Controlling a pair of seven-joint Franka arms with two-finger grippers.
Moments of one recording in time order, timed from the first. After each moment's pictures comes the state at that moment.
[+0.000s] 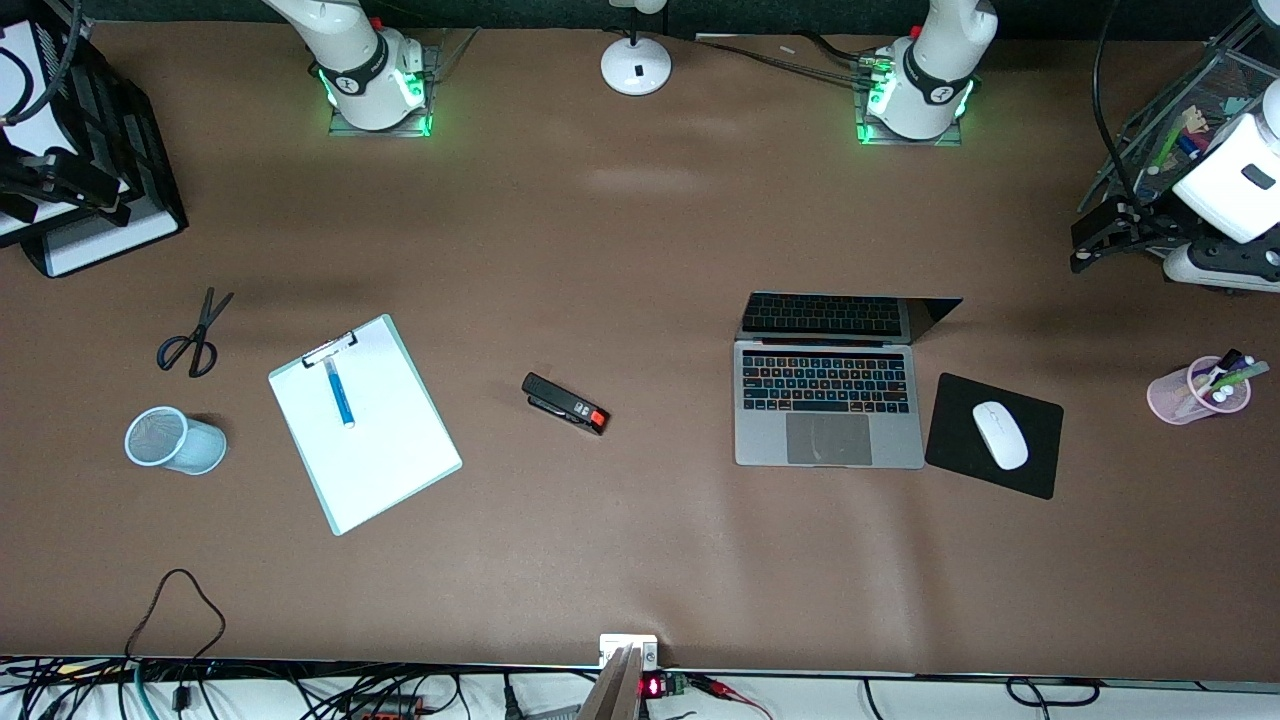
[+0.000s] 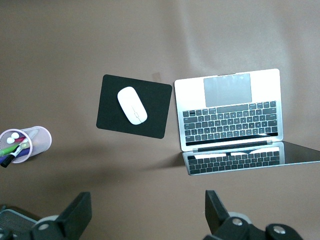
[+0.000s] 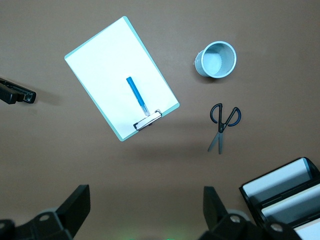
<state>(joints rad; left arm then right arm) -0.04 -0.01 0.01 -1.65 0.02 1.67 0.07 0.04 -0.01 -0.09 -1.54 -0.03 1.50 -0.03</state>
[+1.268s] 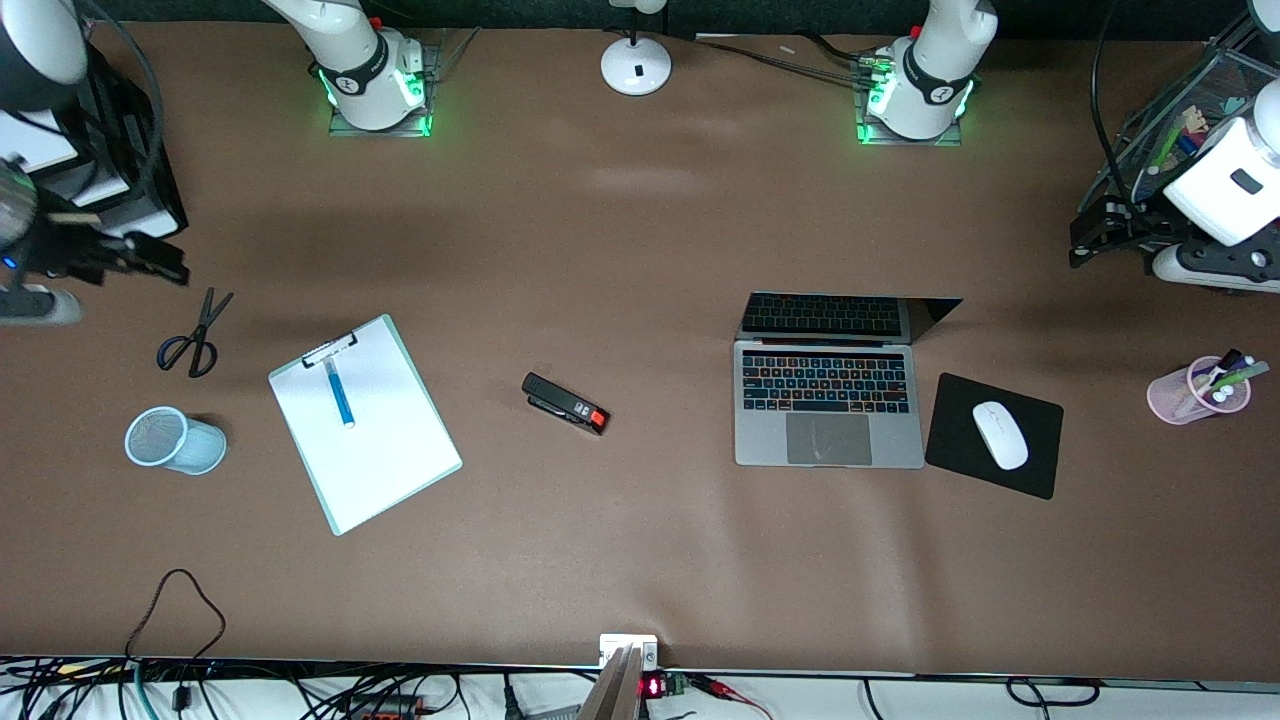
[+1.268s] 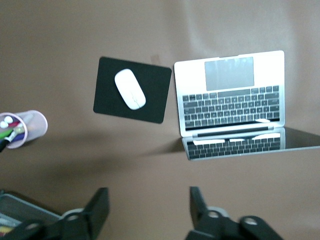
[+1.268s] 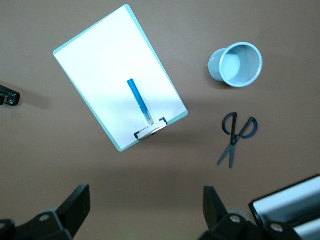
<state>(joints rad) -0.04 -0.01 0.01 -1.66 0.02 1.60 0.07 0.07 0.16 -0.08 -1.57 -0.03 1.63 -0.03</state>
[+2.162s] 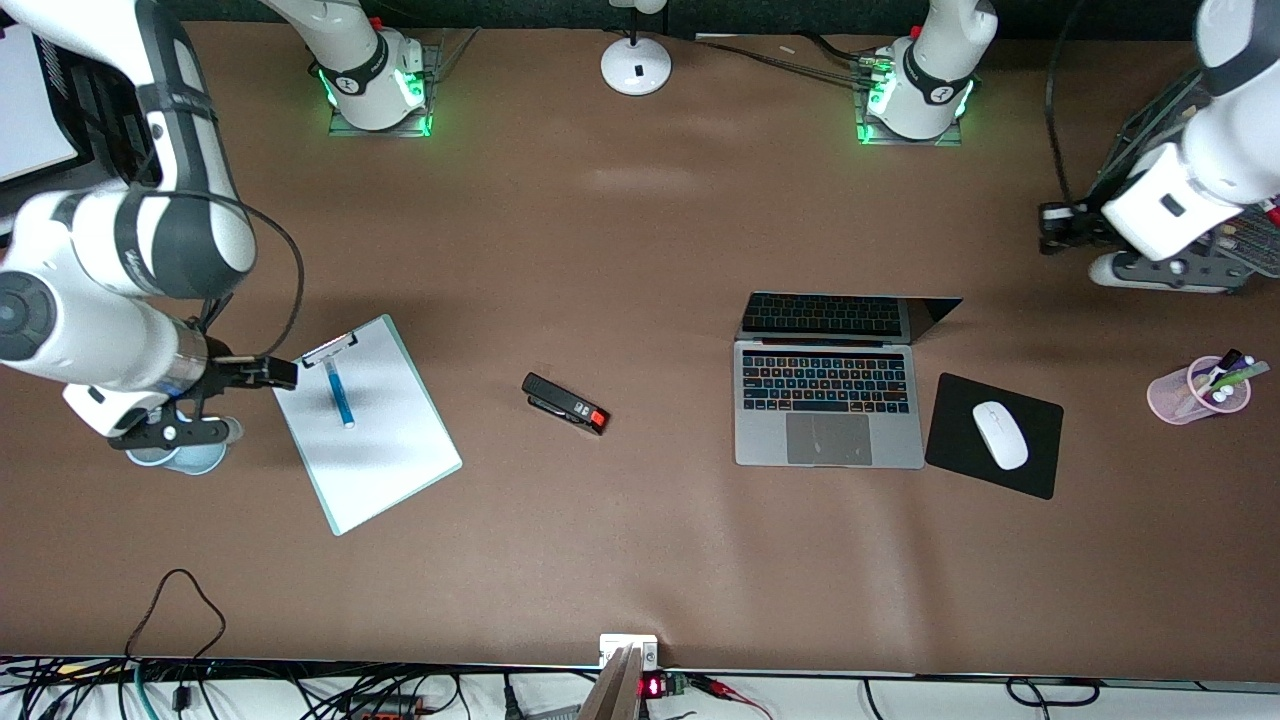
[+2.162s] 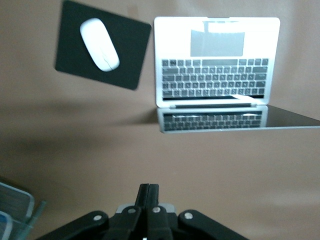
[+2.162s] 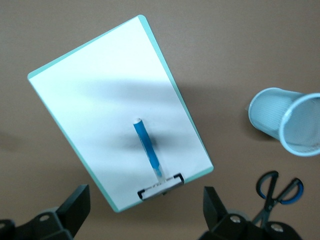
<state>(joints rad) -0.05 -0.05 -0.01 -1.82 -0.09 1.59 -0.04 0.12 0.45 -0.08 -1.58 -0.03 1.92 -0.03</state>
